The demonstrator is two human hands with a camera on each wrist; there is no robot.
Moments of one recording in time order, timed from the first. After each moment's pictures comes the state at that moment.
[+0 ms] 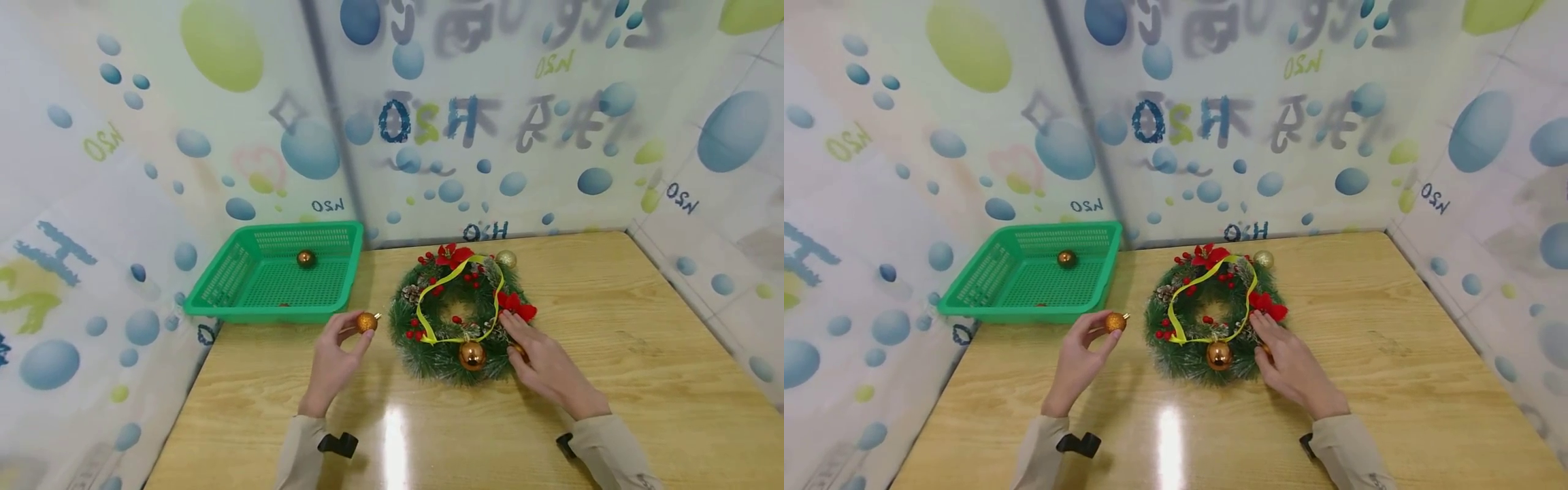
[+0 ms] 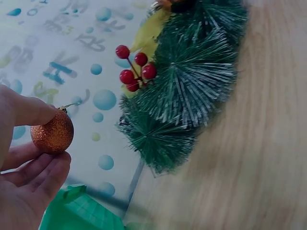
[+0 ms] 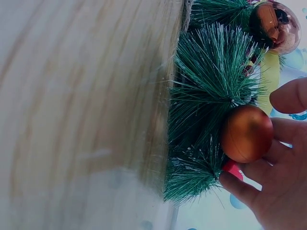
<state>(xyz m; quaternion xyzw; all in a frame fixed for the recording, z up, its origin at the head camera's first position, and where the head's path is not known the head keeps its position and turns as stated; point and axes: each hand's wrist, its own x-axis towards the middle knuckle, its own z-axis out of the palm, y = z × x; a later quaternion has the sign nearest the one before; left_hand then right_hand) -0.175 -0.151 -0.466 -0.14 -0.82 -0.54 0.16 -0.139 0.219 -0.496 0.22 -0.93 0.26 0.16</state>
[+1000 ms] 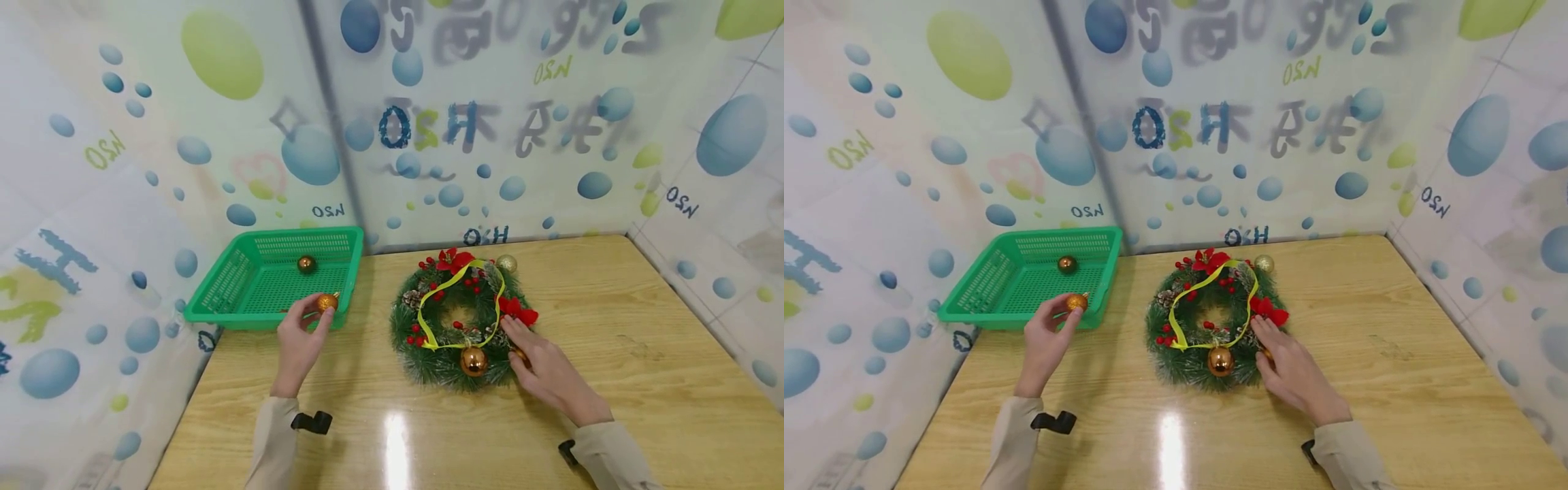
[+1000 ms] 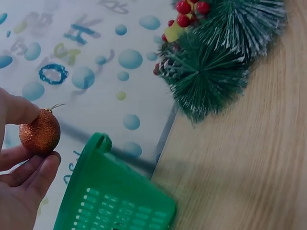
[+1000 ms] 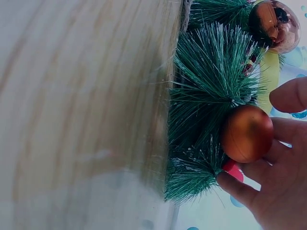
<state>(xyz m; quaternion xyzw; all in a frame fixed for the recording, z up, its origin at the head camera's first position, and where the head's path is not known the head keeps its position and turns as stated) -0.188 -0.184 -0.416 -0.10 -0.80 -0.54 0.24 -0.137 0.218 -0.495 0.21 -0.93 0.26 0.16</state>
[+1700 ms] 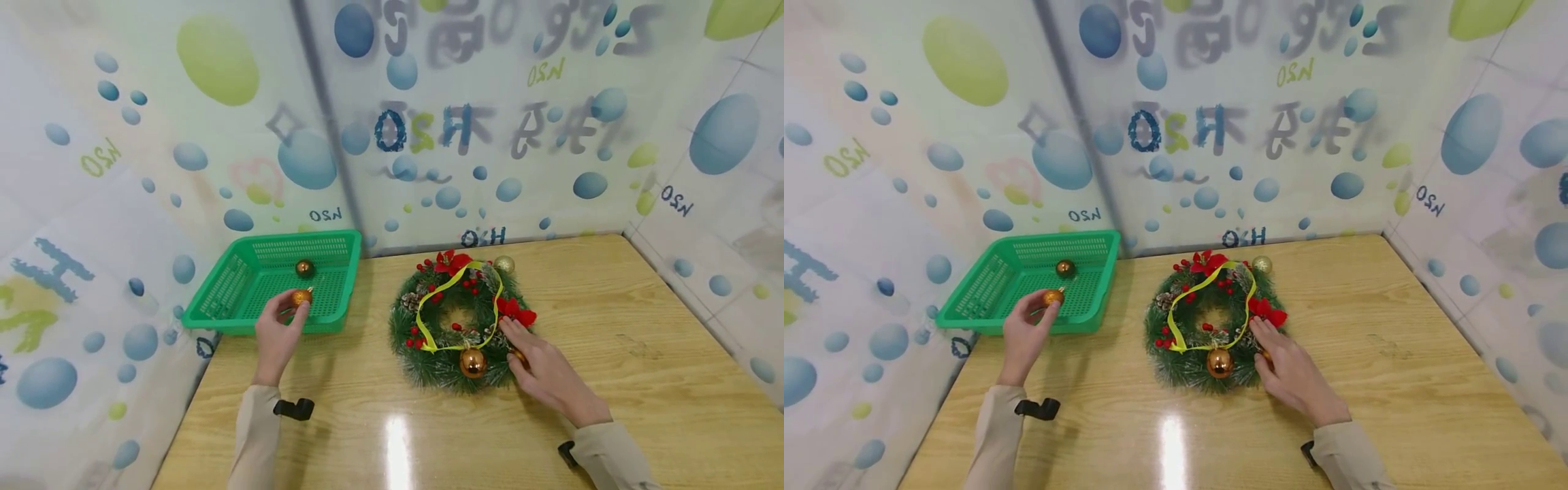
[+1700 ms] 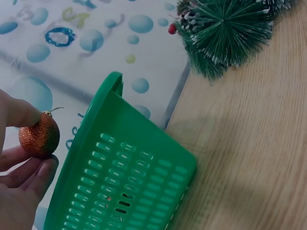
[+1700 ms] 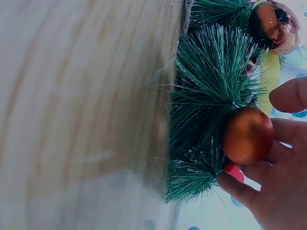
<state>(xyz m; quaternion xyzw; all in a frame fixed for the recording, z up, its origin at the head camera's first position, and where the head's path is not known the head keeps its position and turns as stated) -0.231 -0.239 -0.443 -0.04 -0.83 -0.51 0.21 -0.136 0.216 -0.497 0.22 -0.92 0.26 0.18</state>
